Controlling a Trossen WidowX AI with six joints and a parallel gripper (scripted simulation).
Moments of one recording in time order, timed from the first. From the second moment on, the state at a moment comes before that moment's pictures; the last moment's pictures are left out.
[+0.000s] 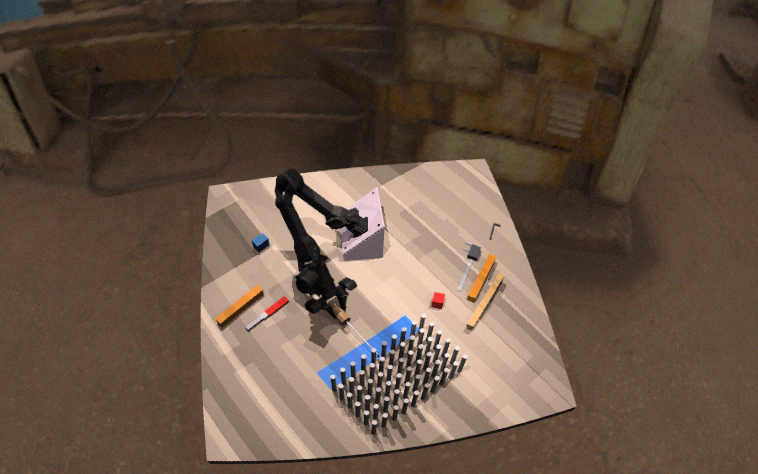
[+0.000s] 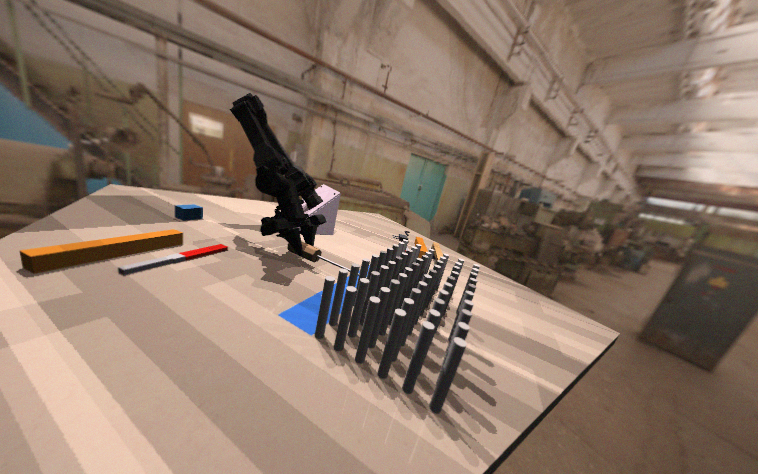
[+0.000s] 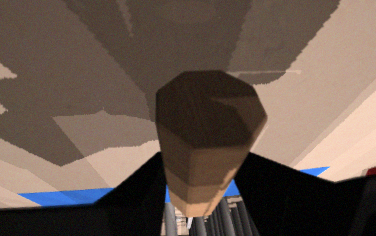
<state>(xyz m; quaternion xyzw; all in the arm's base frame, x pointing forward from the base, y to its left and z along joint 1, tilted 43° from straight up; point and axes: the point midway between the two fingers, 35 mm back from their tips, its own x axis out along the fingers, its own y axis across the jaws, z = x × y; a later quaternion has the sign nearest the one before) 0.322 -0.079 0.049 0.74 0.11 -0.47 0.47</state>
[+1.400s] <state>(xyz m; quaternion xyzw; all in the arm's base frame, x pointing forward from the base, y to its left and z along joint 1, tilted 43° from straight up) 0.343 -0.066 0.040 0.74 0.11 -0.47 0.47</state>
